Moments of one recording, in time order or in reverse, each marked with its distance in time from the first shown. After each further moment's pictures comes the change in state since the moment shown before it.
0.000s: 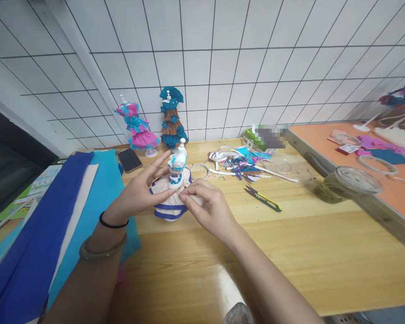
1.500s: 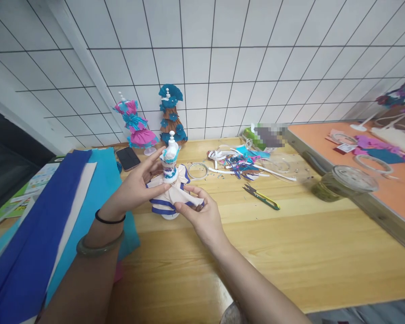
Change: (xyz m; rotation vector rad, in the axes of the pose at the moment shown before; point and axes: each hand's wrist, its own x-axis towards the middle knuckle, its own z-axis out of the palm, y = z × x) left_hand 0.003 -0.009 -0.007 -0.071 0.026 -0.002; right_hand -0.021 0.003 0.040 0.714 0.288 0.643
